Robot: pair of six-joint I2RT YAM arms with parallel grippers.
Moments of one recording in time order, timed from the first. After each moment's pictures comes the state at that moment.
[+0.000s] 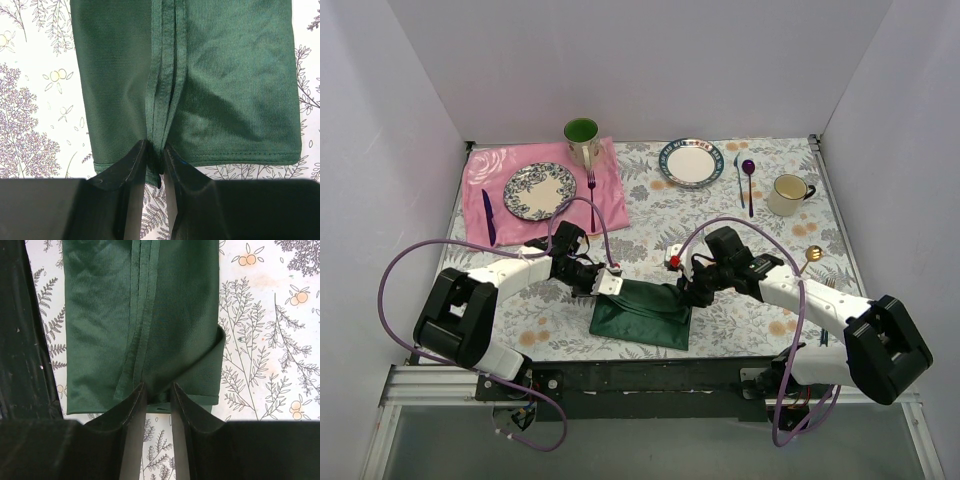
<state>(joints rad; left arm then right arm) -0.44 1.48 0.76 -0.55 0.72 1.39 0.66 1.26 0.67 -0.32 -0.61 -0.49</state>
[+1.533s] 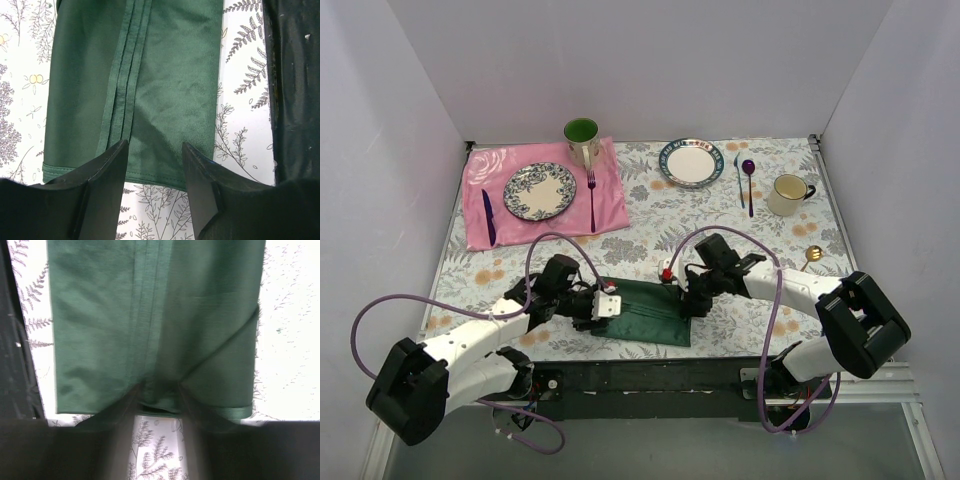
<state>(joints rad) -0.60 1.02 0.44 -0.30 0.64 0.87 0.68 1.42 0.66 -0.32 -0.60 -0.61</state>
